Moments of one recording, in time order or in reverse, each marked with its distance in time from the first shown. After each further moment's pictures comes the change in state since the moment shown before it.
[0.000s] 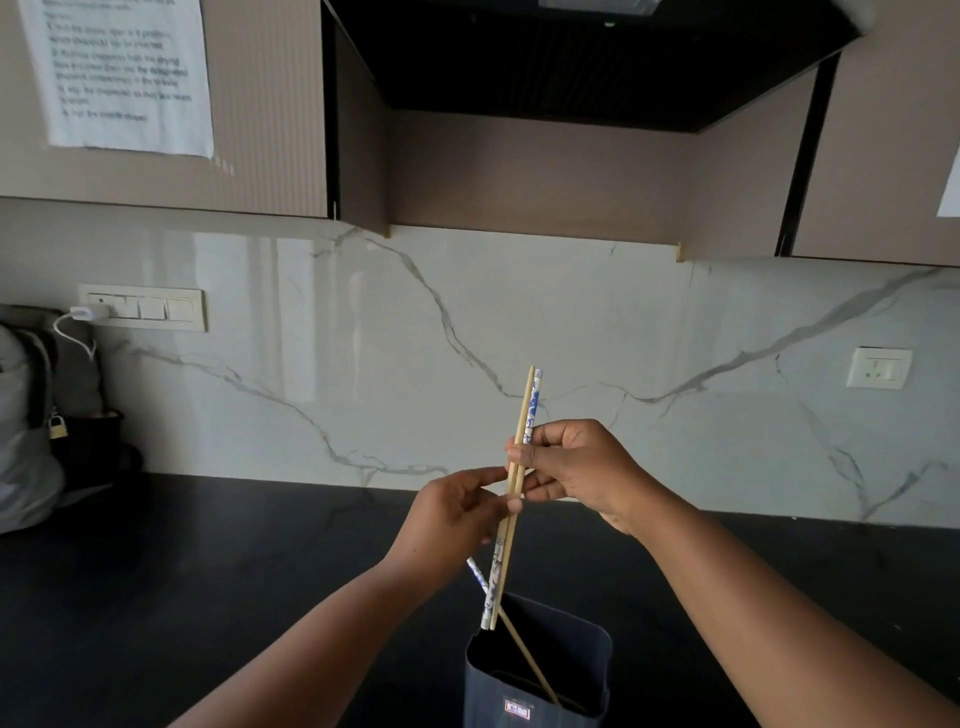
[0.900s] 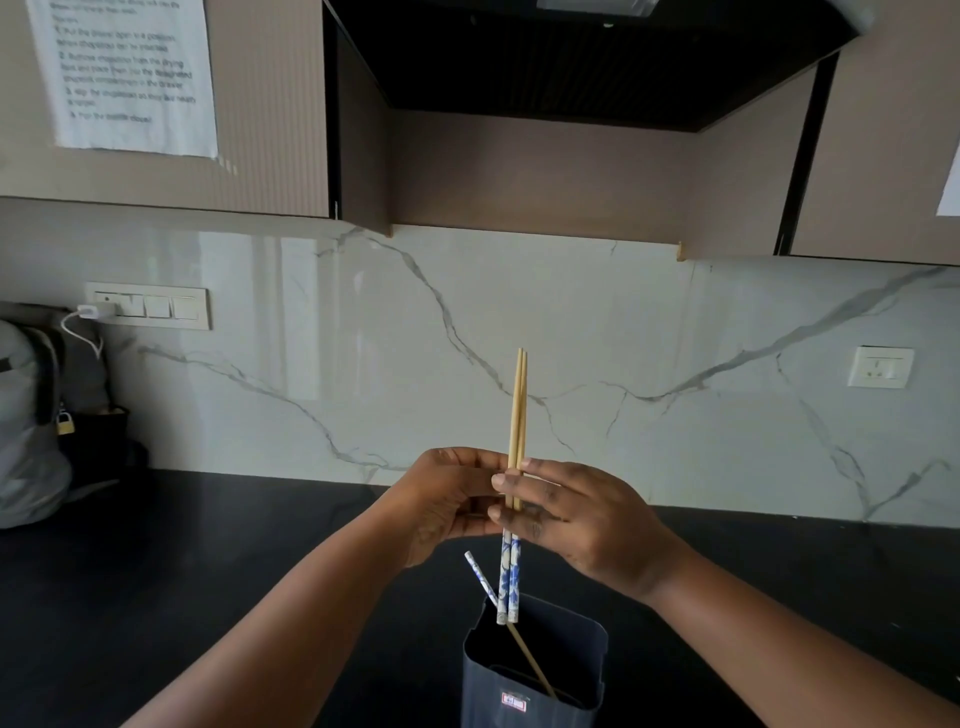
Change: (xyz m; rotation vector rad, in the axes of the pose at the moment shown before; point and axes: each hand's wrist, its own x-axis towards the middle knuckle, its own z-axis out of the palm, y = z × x) left_hand 0.005 0.041 -0.014 -0.434 -0.160 -0.357; right_hand -0.030 0.040 -0.013 -1.291 0.134 -1.354
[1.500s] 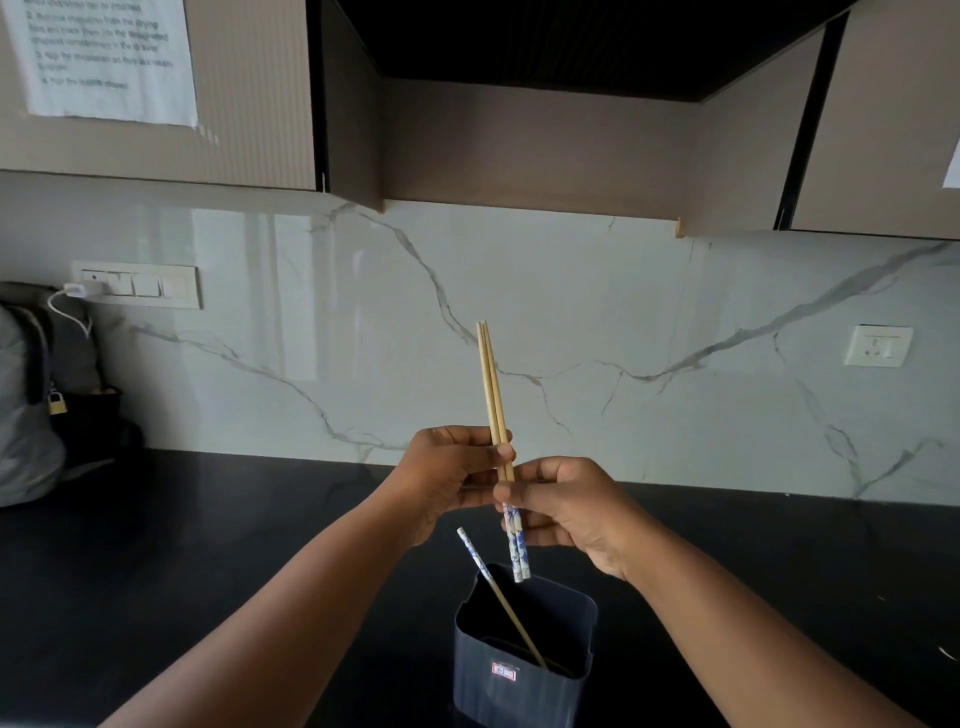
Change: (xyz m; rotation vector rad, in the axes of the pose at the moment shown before) left_hand 0.007 -0.010 0.010 -0.013 0.157 0.074; right_hand 0.018 -0.020 -0.003 1.466 -0.188 1.557
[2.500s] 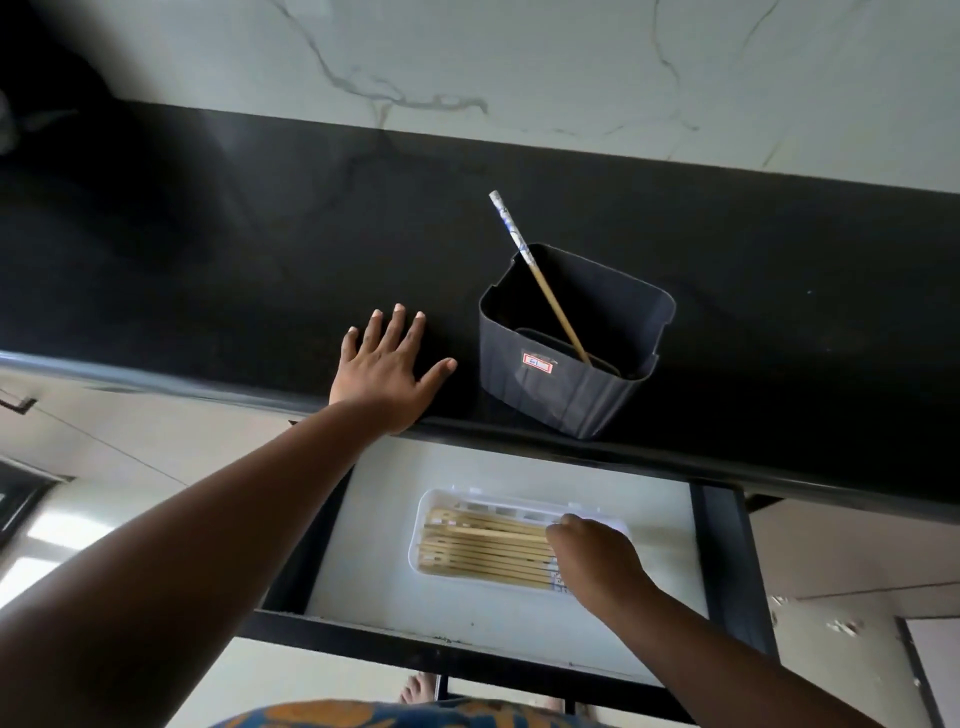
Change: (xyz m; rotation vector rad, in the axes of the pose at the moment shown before) left_hand -0.022 -0.286 -0.121 1.593 0.144 -0.189; right_hand -0.096 0.353 0.029 -1.359 -0.495 0.159
